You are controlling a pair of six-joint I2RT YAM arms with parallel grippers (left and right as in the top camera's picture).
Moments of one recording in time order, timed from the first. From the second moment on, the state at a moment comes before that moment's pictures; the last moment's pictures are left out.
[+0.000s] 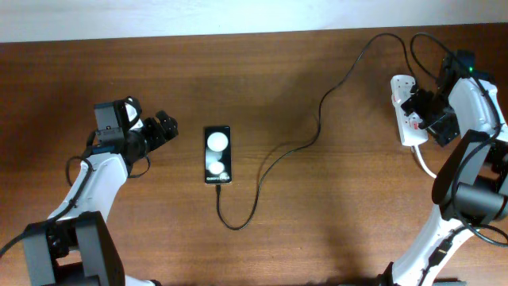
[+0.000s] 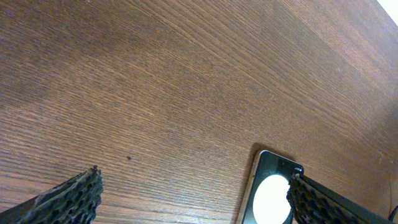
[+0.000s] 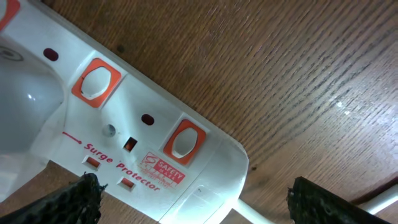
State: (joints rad) left arm 0.14 1.65 0.96 -0.25 0.28 -0.41; right arm -0.36 2.14 1.69 -0.98 0.10 0.61
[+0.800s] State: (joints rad) left arm 0.14 1.65 0.96 -0.25 0.28 -0.41; right arm -0.37 2.16 1.69 -0.76 0.23 0.61
